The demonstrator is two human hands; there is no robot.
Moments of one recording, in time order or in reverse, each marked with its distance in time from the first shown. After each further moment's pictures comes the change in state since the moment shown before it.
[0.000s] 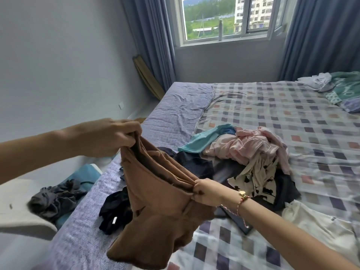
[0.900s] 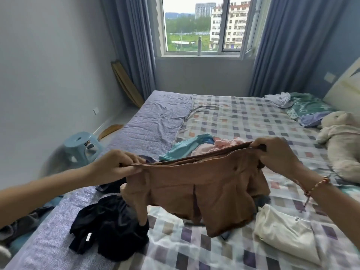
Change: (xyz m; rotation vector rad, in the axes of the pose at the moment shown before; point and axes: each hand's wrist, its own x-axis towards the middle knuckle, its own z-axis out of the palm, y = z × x) left_hand -0.004 0.021 0.082 -0.920 0.136 -0.498; right_hand -0.121 0.038 -0.149 -0.034 0.802 0.323
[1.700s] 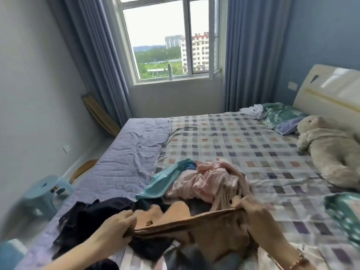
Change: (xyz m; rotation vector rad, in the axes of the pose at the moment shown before) left_hand 0.114 -0.093 0.103 0.474 -0.142 0.014; right_hand -0.016 0.123 0.117 -0.028 0.137 -0.029
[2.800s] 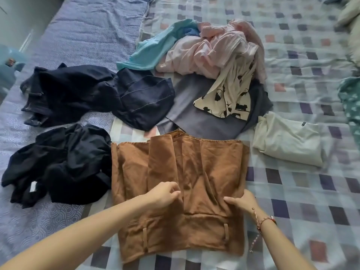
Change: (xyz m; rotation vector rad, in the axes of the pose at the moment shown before) left_hand -0.092 0.120 0.319 -0.631 -0.688 -0.431; right_hand -0.292 0.015 0.187 0.289 -0.713 1.406
